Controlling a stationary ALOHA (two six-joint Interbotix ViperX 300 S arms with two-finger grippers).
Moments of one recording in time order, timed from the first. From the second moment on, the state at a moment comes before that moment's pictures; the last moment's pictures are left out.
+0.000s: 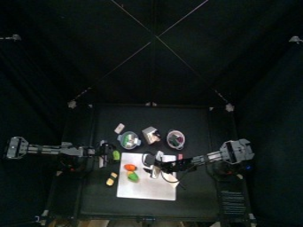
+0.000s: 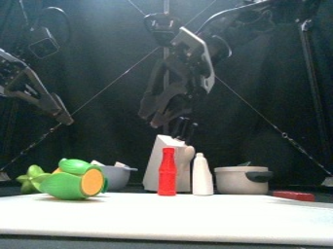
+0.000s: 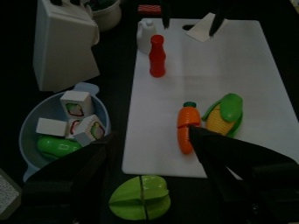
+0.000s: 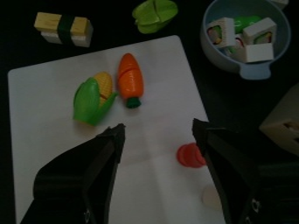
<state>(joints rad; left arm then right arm) 0.07 -0.77 1.28 0.05 -0.01 0.02 0.16 0.12 0.42 -1.01 0.34 1.24</state>
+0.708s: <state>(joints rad) 0.08 -0.77 1.28 0.07 -0.01 0.02 0.15 0.37 0.21 -1.04 0.34 1.24</state>
